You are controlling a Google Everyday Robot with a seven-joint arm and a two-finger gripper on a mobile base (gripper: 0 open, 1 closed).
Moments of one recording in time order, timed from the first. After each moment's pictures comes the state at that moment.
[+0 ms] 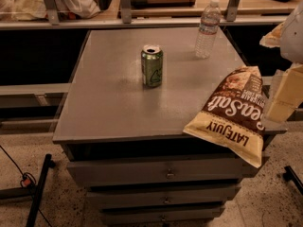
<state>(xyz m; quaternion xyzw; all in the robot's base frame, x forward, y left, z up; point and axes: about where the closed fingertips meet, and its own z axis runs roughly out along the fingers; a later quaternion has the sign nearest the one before) 0.438 -0.216 0.977 -0.60 0.78 -0.04 0.16</state>
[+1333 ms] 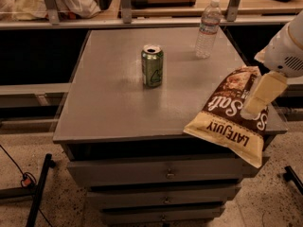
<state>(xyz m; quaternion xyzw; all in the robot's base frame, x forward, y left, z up) 0.504 -0.242 0.909 -0.53 0.83 0.02 0.18</state>
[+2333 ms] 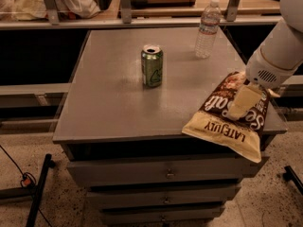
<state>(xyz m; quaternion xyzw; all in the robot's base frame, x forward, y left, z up) 0.525 -0.239 0.859 -0.49 0.86 -0.01 0.14</state>
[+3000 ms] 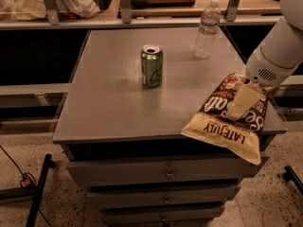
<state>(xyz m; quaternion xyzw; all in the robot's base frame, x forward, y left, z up) 0.525 -0.239 0.862 -0.49 0.86 -0.01 0.14</state>
